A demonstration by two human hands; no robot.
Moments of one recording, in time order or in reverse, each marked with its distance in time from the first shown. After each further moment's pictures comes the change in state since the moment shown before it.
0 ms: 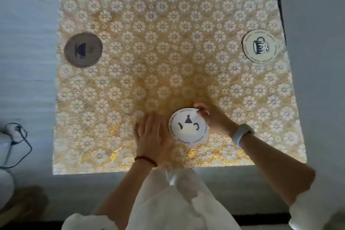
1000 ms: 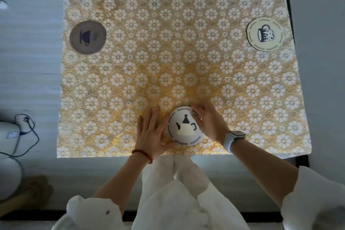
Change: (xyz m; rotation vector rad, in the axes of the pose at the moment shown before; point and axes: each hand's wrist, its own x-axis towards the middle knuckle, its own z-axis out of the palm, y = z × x) left_hand -0.022 -0.034 0.023 0.184 -0.134 0.241; right_hand -0.037 0.012 0.041 -0.442 0.204 -0.259
